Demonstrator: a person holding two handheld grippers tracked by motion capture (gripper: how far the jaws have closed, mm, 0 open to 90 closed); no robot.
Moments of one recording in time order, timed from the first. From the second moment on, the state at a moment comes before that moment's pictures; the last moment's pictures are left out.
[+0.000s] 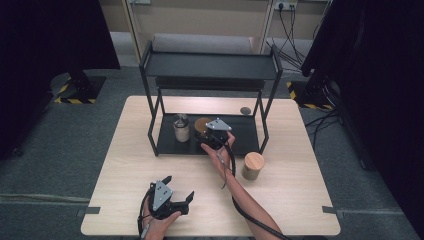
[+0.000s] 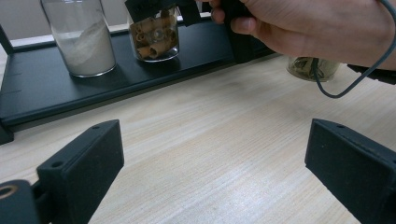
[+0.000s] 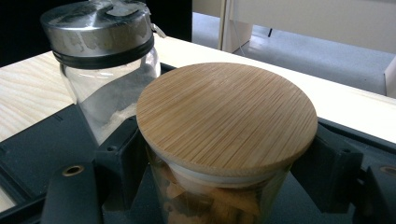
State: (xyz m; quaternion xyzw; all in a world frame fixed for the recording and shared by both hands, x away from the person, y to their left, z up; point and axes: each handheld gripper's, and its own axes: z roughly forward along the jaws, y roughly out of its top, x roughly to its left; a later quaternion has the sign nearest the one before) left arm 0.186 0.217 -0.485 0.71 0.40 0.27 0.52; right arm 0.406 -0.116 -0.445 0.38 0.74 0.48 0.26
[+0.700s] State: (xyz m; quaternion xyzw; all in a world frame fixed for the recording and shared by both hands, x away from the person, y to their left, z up) left arm 0.186 0.217 -0.485 0.71 0.40 0.27 0.52; right arm 0.402 -0.113 -0.449 0.38 0.74 0.48 0.27
